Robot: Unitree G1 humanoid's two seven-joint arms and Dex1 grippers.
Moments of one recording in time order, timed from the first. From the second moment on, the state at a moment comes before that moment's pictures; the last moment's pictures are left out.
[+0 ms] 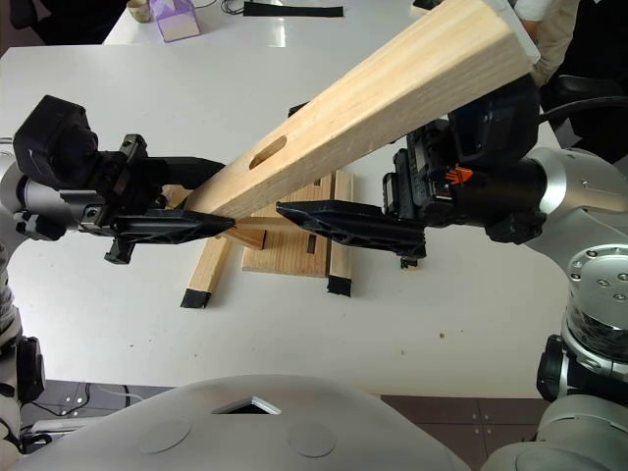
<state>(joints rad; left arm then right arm) -0.32 0.74 0.19 -0.59 -1.18 0.81 -1.04 -0.34 -0.83 -0.21 -0.68 1.44 0.75 0.70</state>
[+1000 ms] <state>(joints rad) -0.35 0.77 0.15 -0.51 -1.17 0.82 -1.03 -0.37 -0.82 -0.21 -0.67 1.36 0.73 0.72</state>
